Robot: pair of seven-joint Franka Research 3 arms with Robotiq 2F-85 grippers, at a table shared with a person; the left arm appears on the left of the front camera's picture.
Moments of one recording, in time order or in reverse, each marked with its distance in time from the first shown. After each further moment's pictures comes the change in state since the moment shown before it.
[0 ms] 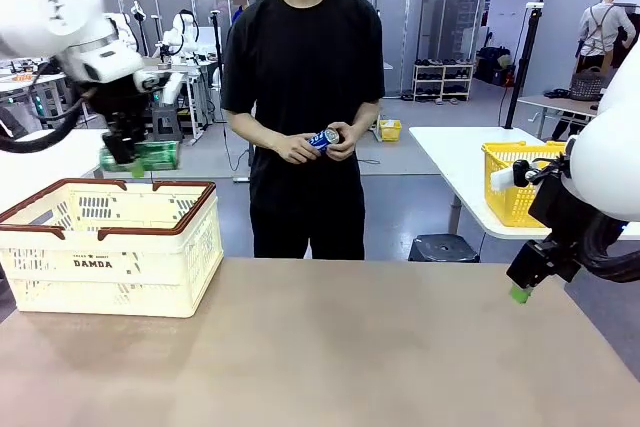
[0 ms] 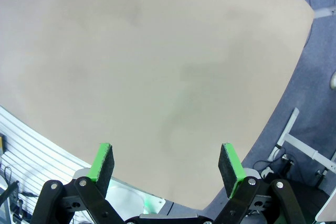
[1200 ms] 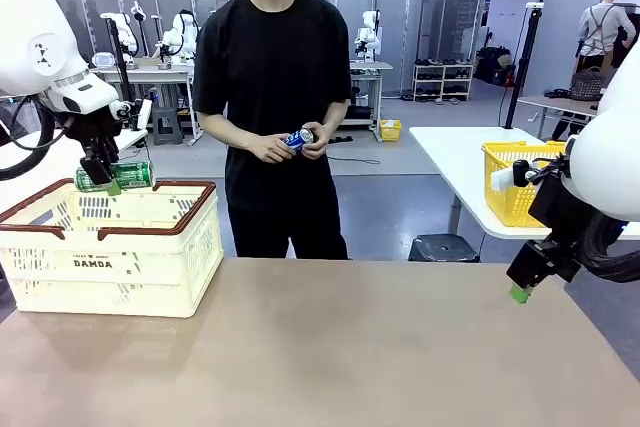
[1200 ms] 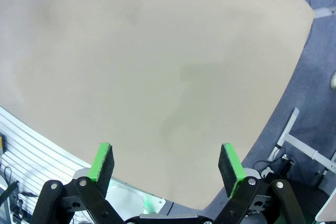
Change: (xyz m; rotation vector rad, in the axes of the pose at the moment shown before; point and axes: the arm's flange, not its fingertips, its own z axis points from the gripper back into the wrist) left arm -0.063 0.030 -0.048 0.018 0.026 0.101; right arm 0.000 0.000 0.000 0.000 0.000 0.000
